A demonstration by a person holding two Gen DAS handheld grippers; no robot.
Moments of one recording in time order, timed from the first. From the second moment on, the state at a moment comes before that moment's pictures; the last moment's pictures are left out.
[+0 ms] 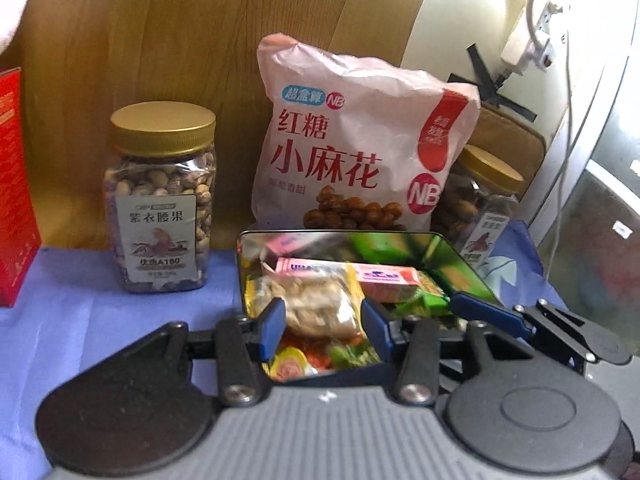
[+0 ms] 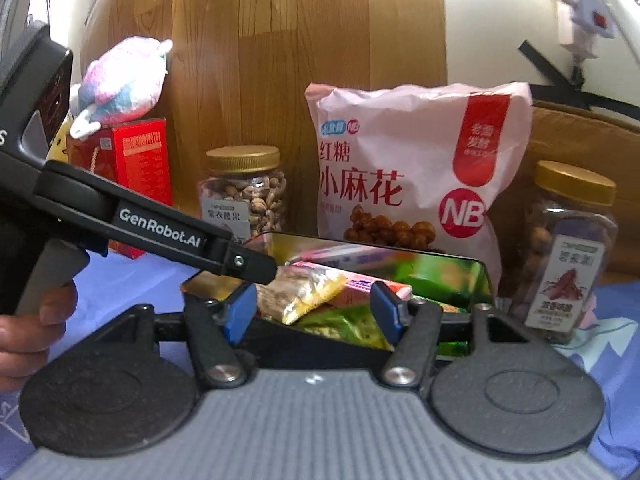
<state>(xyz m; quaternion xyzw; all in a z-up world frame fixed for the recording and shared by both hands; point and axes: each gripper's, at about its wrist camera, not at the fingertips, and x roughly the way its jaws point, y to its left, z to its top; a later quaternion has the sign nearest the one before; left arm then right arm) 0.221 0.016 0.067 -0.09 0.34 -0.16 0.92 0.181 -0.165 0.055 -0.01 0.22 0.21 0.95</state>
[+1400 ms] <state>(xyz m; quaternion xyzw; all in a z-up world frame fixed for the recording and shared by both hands) 0.005 -0.046 0.037 0.02 0.35 -0.04 0.93 -0.011 -0.216 0.036 0.21 0.27 0.12 0.93</state>
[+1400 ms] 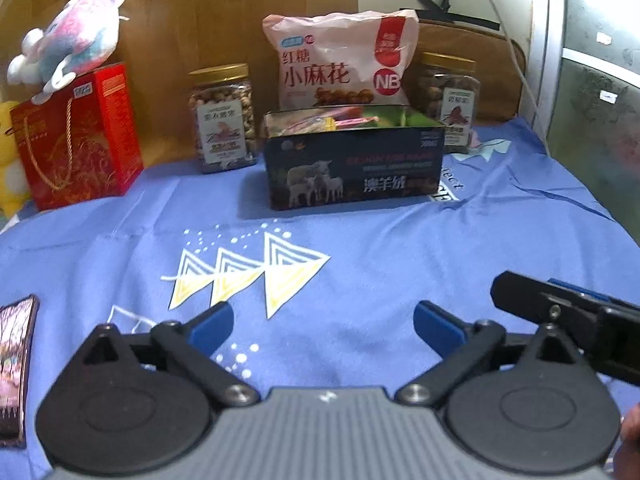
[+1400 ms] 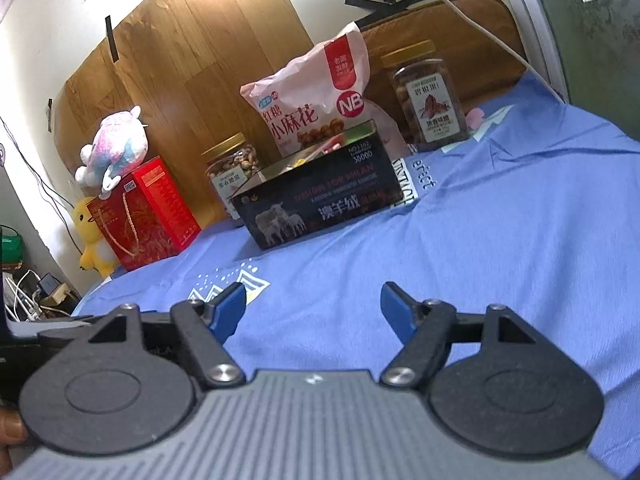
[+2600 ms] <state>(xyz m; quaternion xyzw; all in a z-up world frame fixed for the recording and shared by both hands) 0.021 -0.045 0.012 0.06 0.37 0.03 0.93 -0.004 -0.218 0.020 0.23 0.29 0.09 0.92</state>
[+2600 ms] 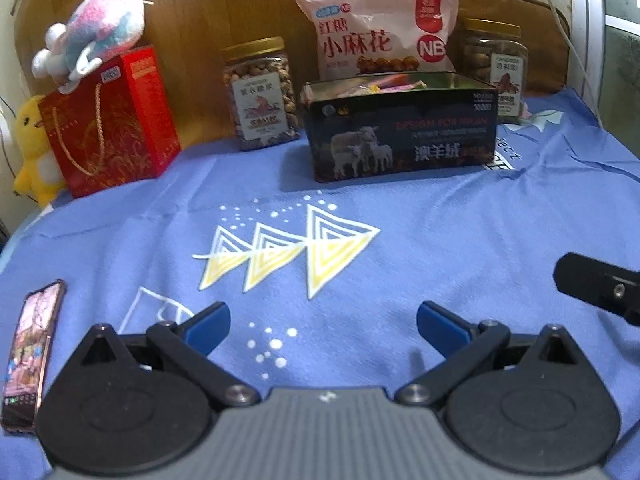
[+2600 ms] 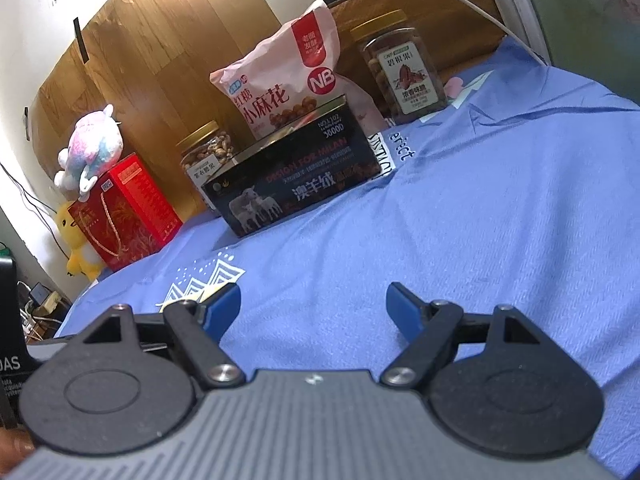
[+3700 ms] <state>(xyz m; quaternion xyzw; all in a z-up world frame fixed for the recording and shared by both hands) 0.018 -0.035 0.014 0.09 0.35 0.07 0.93 -0.009 -0.220 0.024 0.24 0.27 0.08 0.93</state>
